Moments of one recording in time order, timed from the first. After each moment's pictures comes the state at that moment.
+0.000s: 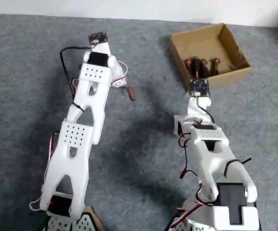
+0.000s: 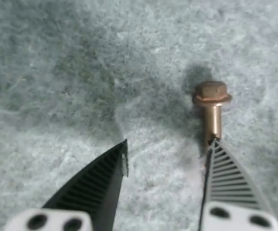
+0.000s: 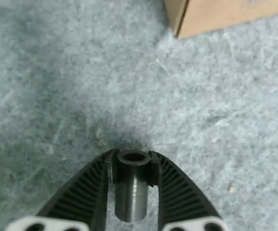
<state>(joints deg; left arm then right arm) 5.4 69.2 -75.8 89.8 30.9 -5.7 -8.8 53.7 17.5 4.7</state>
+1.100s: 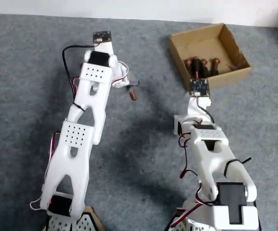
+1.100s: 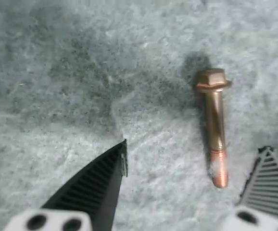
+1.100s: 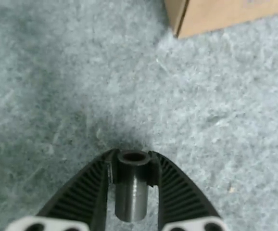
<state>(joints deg) 5.6 69.4 -79.6 93.9 26.4 -5.7 -8.8 53.7 17.5 4.7</state>
